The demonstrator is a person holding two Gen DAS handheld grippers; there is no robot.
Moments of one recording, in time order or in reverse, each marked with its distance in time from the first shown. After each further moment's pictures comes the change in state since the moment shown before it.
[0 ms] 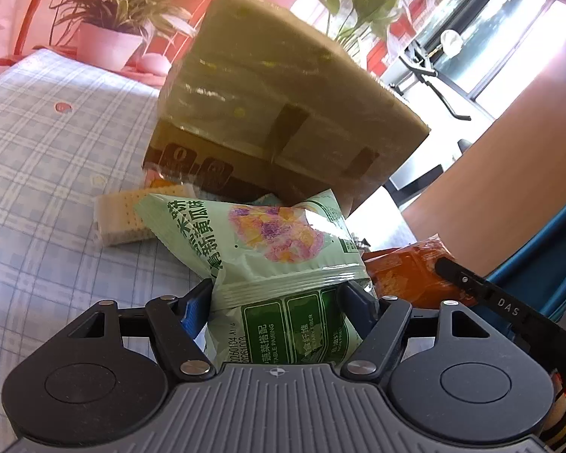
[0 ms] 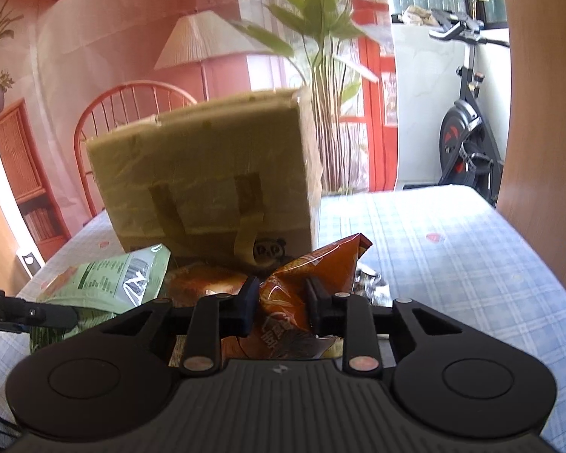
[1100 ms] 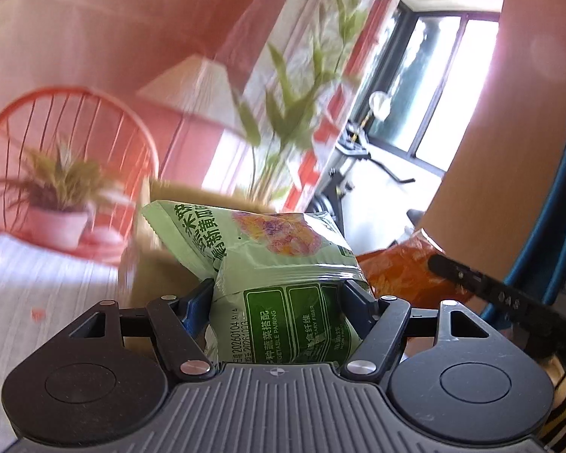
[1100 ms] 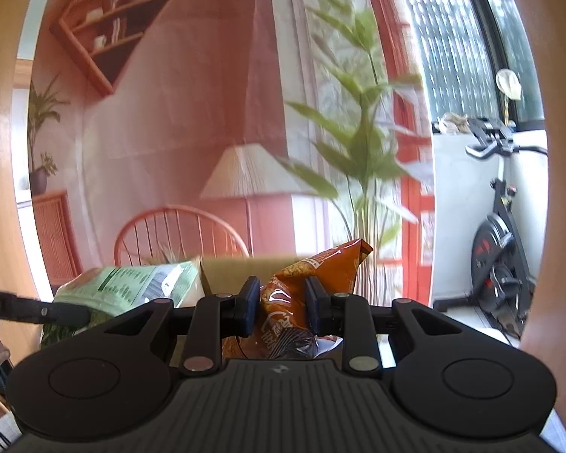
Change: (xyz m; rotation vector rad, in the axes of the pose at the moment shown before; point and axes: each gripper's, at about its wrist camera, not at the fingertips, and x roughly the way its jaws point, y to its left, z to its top) left arm -0.063 -0.057 0.108 0.248 -0.315 -0.081; right arm -0.038 0.024 0.122 -0.082 -0.327 0.117
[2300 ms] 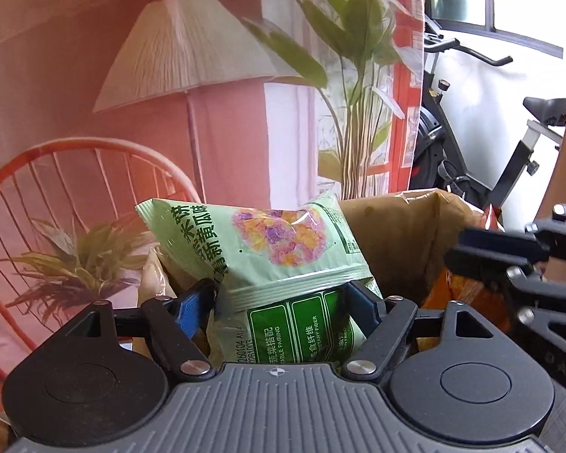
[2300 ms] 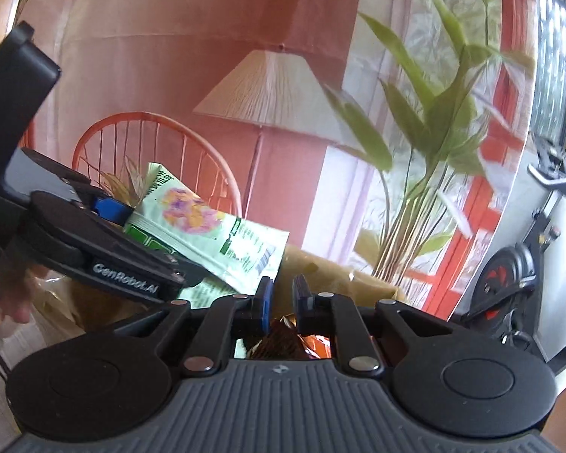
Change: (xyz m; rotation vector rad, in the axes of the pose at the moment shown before) left arm 0.221 0.021 0.088 0.322 0.291 0.350; right arm 0.238 0.011 0.011 -0.278 0.255 0.009
